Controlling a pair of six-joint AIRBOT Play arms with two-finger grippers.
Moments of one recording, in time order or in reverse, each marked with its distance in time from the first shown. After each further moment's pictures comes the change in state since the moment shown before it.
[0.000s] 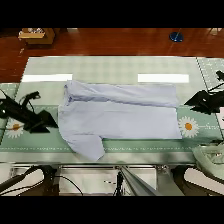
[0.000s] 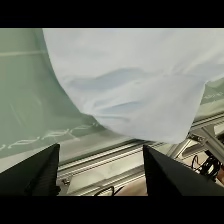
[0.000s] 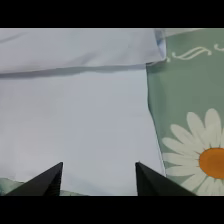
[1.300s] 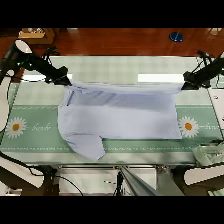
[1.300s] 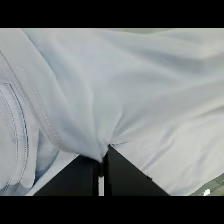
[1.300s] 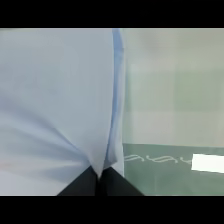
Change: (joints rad) left arm -0.280 -0.608 0.904 -0.071 0.106 -0.124; right arm 0.259 -0.426 0.537 -0.262 0.029 0.185
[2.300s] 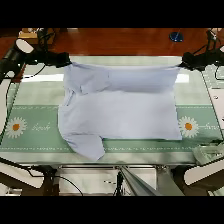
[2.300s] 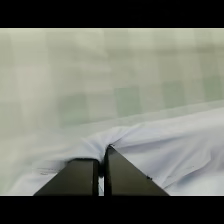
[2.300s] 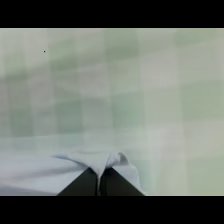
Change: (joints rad) left arm -0.042 0.068 -0.066 -0.039 0.571 0.178; right arm 0.000 -0.109 0.150 0.219 -0.412 -0.066
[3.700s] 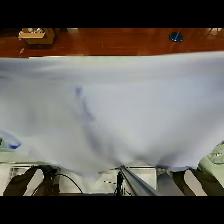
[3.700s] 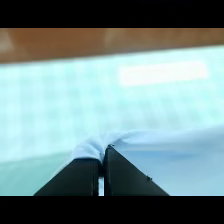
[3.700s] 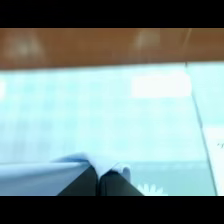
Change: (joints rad) left arm 0.323 0.975 0.293 0.014 -0.897 -0.233; right arm -0.045 0.956 0.219 -0.222 0.718 0.143
